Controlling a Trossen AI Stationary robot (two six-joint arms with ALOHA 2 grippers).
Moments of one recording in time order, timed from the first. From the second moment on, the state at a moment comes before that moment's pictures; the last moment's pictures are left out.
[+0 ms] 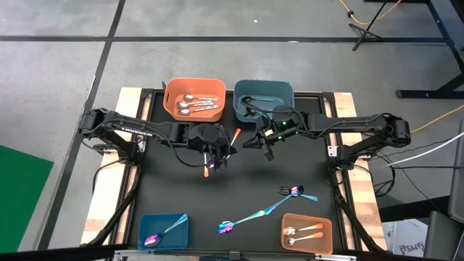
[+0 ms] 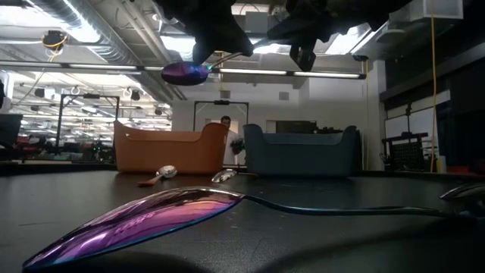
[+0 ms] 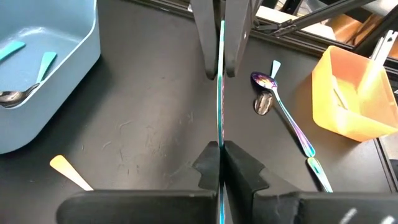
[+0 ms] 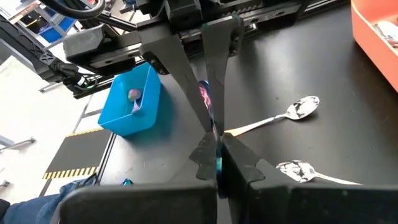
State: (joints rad) left arm -0.03 1.50 1.10 -0.19 -0.09 -0.31; right arm -0.14 1.37 0.98 -0.04 -0.40 0.28
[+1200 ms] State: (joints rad) left arm -0.44 1.44 1.11 -0.36 -0.10 -0.74; right arm -0.16 1.28 0.97 -0.09 -0.41 0.24
